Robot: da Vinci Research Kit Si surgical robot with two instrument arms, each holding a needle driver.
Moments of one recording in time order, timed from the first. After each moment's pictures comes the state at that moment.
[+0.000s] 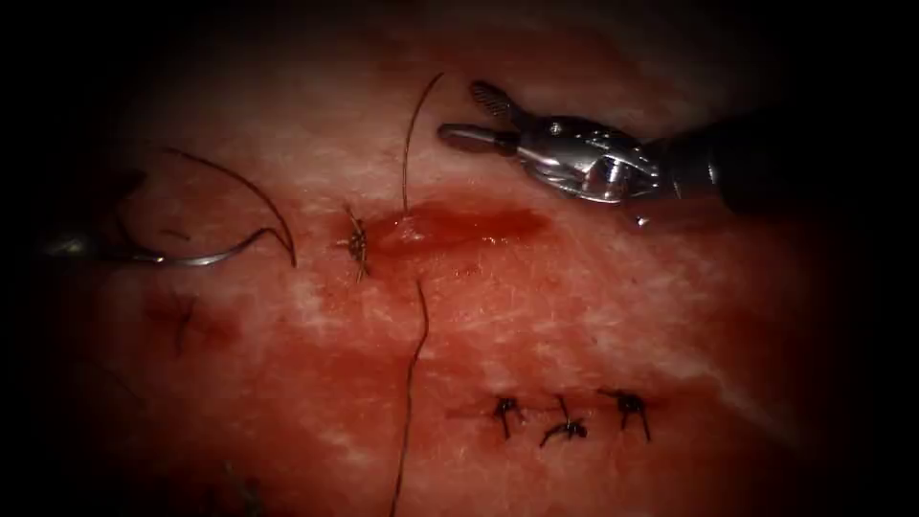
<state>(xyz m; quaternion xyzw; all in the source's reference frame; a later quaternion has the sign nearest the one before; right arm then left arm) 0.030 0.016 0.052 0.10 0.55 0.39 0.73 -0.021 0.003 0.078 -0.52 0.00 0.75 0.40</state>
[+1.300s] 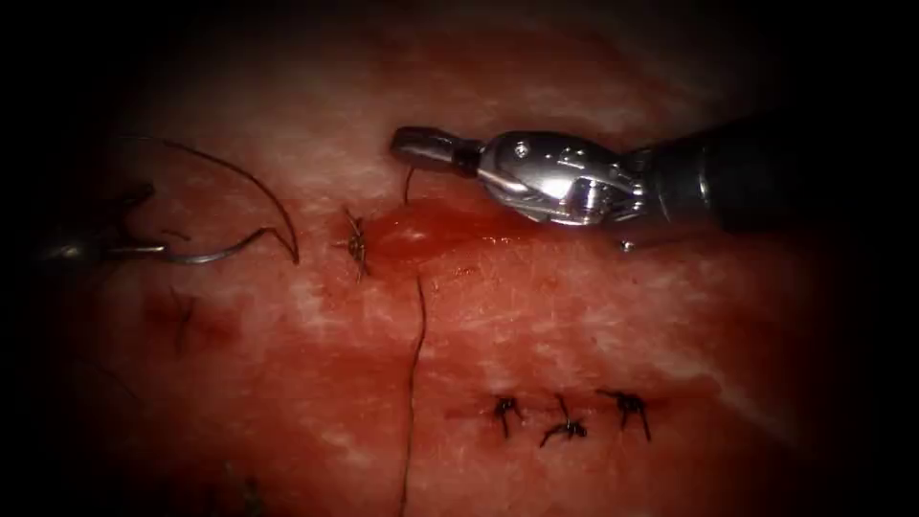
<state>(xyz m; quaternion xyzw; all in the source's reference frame) 0.033 0.013 0.041 0.10 0.62 0.28 0.72 -0.021 0.003 0.076 -0.52 -0.02 0.75 0.41</state>
